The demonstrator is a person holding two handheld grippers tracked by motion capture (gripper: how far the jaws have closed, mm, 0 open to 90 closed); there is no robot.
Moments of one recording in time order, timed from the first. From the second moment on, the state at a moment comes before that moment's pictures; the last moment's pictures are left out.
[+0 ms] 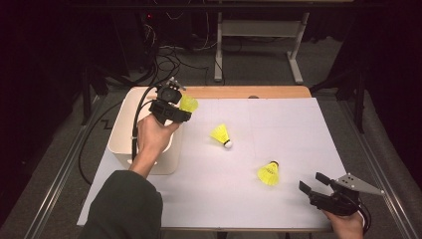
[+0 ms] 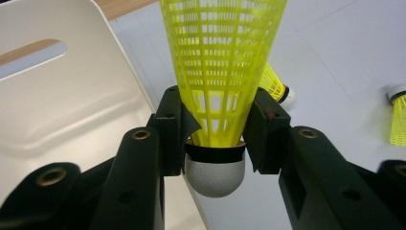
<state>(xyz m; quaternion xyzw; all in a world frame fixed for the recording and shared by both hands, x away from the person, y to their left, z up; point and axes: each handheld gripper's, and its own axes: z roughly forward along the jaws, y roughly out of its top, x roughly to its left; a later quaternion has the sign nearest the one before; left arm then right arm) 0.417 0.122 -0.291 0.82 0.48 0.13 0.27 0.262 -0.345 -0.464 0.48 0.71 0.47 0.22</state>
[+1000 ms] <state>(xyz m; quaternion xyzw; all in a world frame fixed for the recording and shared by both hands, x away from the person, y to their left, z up) 0.419 0.149 -0.293 0.81 0.50 0.12 0.27 0.262 -0.345 -0.463 0.48 0.71 0.47 0.22</state>
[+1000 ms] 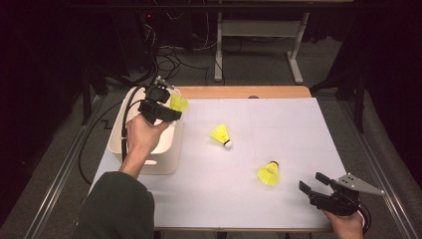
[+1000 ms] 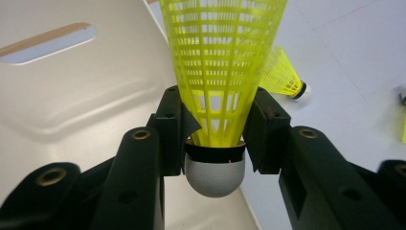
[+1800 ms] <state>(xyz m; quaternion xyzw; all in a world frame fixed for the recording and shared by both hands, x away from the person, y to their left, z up) 0.417 0.167 -0.293 0.80 0.52 0.13 0.27 0.262 -0.344 -0.463 0.48 0.71 0.47 0.22</state>
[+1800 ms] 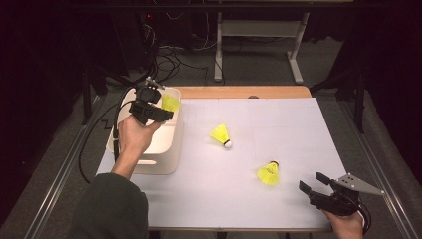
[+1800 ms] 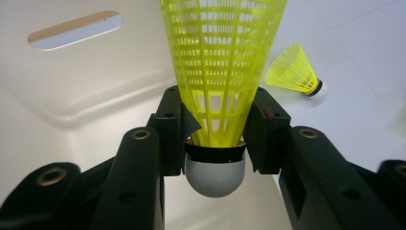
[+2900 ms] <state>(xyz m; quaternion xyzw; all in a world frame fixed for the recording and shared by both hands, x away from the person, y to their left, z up) 0.423 0.183 -0.309 0.79 0.54 0.13 0.26 0.262 -0.345 -0.463 0.48 0.71 0.47 0.22</state>
